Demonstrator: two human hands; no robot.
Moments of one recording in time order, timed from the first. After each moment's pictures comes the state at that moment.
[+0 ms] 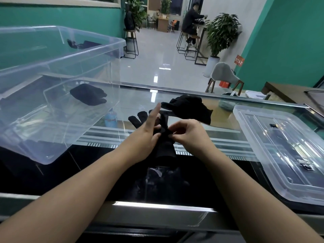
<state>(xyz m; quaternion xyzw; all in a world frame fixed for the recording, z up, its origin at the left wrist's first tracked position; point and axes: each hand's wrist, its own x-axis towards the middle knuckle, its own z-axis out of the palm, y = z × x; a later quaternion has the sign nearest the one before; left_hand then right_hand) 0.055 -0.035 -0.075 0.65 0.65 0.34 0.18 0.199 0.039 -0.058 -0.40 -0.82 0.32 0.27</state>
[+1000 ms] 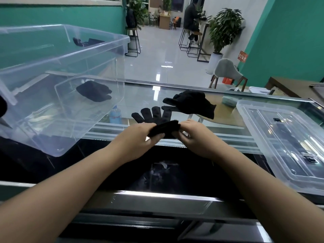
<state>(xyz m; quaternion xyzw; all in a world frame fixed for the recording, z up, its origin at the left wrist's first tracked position) 0.039 -0.065 -0.069 0.70 0.65 0.29 0.09 0.215 0.030 -0.058 -0.28 -0.93 0.16 0.16</state>
